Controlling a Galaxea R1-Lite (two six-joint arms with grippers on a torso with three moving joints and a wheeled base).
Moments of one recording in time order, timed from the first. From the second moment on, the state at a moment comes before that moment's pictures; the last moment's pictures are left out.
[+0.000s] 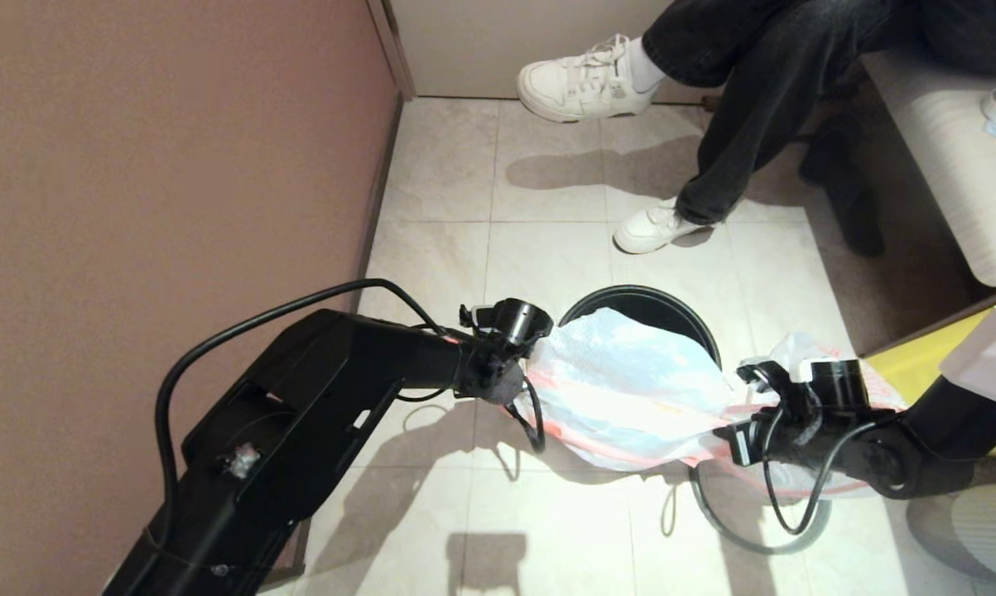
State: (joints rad) left arm -0.57 2.55 -1.94 0.19 0.63 -0.46; right arm 0.05 2.22 -0.83 -0.73 0.27 -0.07
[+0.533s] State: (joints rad) left arm -0.59 2.60 -1.95 -0.15 0.67 -0.46; right arm 0.05 2.26 -0.88 -1.01 0.13 0.12
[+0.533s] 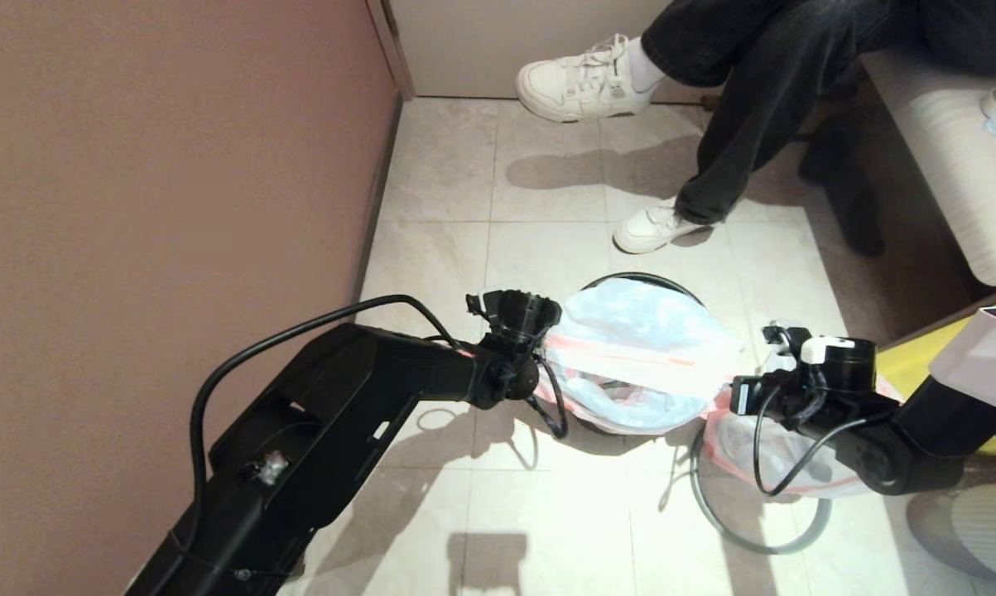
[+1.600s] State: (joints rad) left arm -0.64 2.54 -1.95 -0.19 0.68 -0.43; right arm 0.05 2.21 -0.91 -1.02 0.13 0.25
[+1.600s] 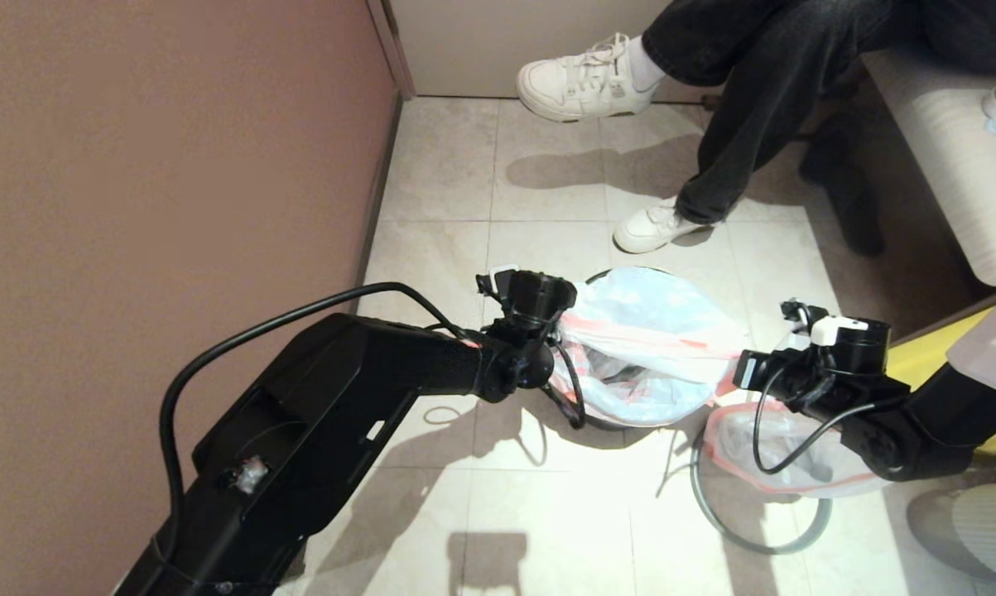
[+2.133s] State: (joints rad) left arm -0.65 2.54 -1.95 -0.21 0.67 -0.42; right arm 0.03 2.18 -0.91 -1.02 0.12 0.25
